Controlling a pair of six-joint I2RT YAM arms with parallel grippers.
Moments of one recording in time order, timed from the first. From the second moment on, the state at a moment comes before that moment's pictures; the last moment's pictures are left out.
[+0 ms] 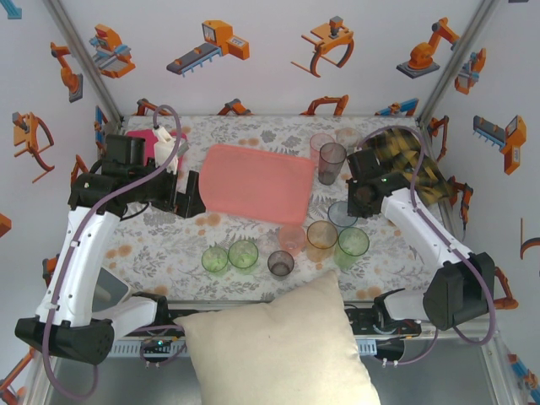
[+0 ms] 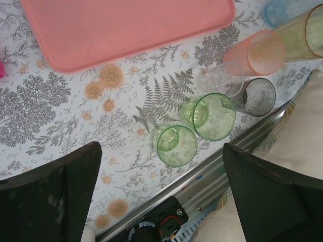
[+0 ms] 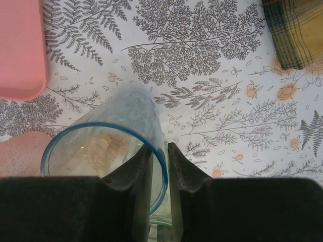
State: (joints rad) left arm -0.25 1.13 1.38 -1.12 0.39 0.12; right arm 0.35 1.33 1.09 -0.88 0.17 0.34
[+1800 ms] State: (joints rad) left arm -0.25 1.11 1.38 -1.12 0.37 0.11; right arm 0.29 1.22 1.24 -0.92 0.17 0.31
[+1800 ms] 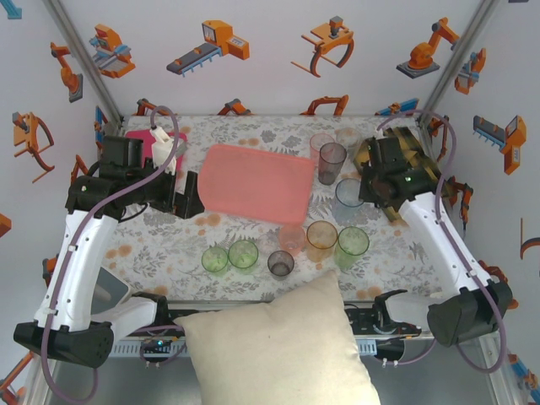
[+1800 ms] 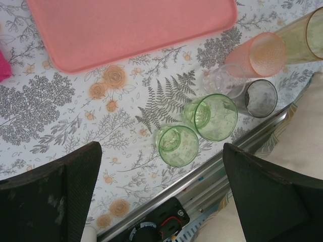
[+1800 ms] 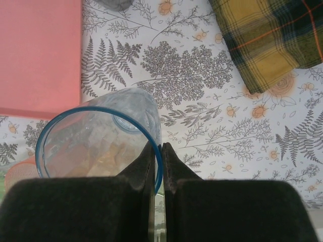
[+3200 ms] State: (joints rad) left arm 0.05 1.07 1.35 -1.02 0.15 -0.08; right arm 0.82 2.27 2.50 -1.04 0.21 0.31
